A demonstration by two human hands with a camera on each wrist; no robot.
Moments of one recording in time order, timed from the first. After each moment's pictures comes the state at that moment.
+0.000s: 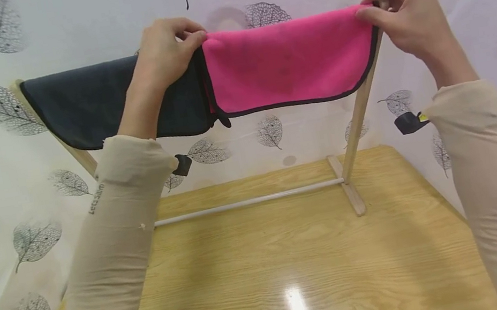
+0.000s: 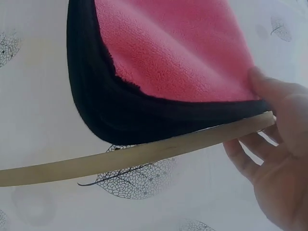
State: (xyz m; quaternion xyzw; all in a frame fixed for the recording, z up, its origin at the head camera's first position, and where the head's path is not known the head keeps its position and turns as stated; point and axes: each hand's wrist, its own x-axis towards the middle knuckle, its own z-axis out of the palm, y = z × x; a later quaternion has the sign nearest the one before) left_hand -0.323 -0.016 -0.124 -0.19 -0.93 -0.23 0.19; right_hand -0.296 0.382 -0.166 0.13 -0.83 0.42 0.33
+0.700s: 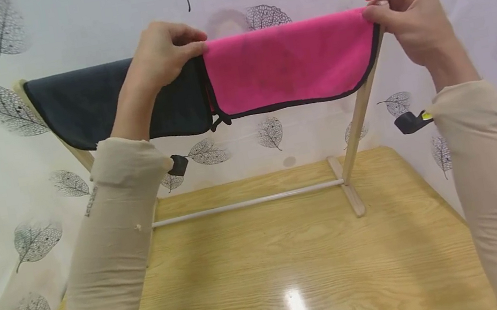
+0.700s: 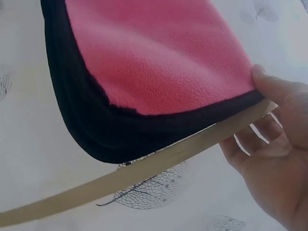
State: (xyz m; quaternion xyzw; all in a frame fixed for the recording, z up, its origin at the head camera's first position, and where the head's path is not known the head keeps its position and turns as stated) left_hand -0.321 -0.026 -0.122 -0.21 -0.93 -0.27 0.12; right_hand -0.300 0.387 -0.172 0.19 -0.63 0.73 0.19
